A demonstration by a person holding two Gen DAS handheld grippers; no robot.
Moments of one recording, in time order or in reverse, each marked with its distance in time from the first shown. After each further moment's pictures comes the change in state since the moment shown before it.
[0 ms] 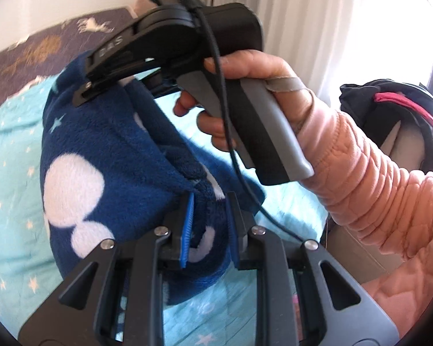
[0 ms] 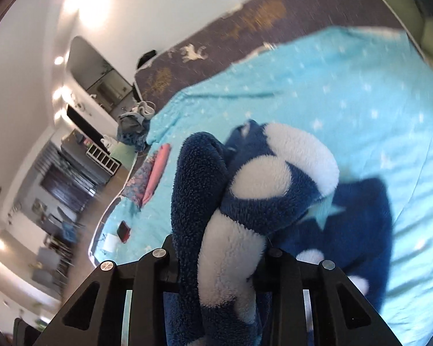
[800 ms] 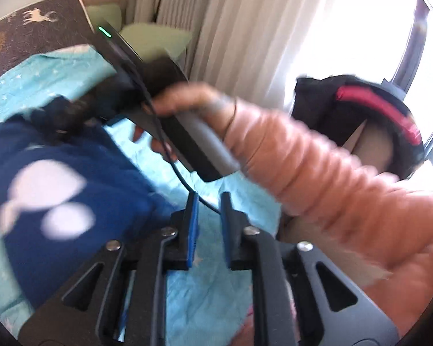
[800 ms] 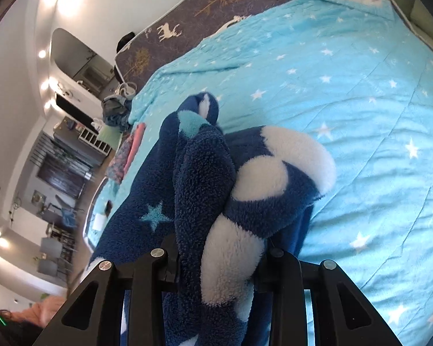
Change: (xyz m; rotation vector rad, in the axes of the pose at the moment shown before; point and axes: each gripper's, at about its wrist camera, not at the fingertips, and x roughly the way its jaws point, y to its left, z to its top) left arm 0.031 -0.051 0.042 0.004 0.075 -0.257; right arm -0.002 -0.119 0.004 0.066 0.153 -0.016
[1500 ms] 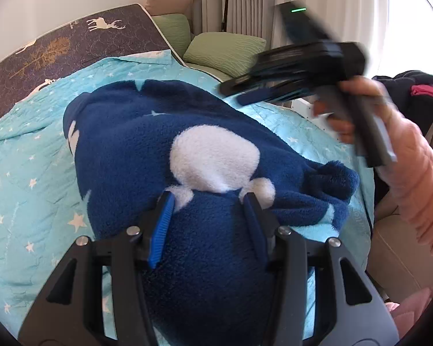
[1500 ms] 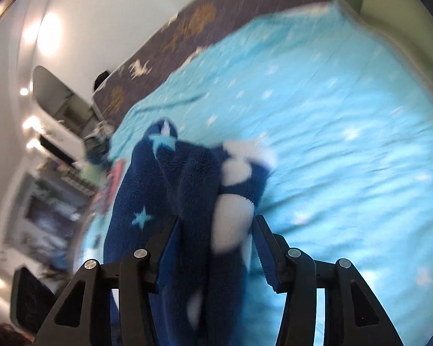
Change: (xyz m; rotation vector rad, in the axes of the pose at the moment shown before) left arm 0.021 0.068 -0.045 -0.017 -0.052 0.379; right arm -0.071 -0.018 -0.048 0.119 -0.196 -0.129
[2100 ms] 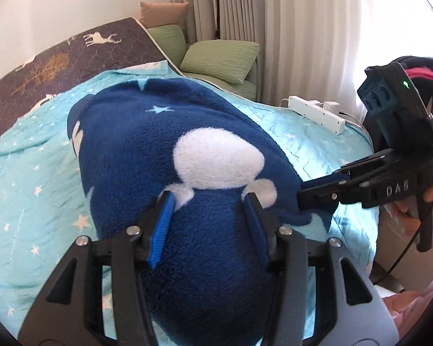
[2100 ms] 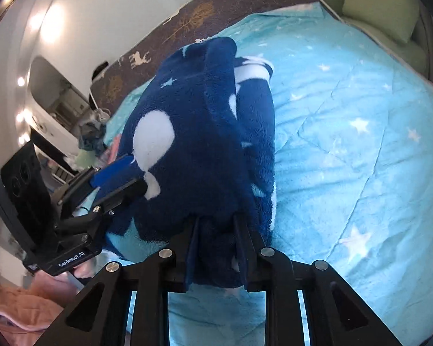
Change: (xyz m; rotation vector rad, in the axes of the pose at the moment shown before) left arm -0.011 -0.014 -0.015 0.063 -0.045 0.025; right arm -0.032 0.039 -0.154 -0.010 0.005 -0.054
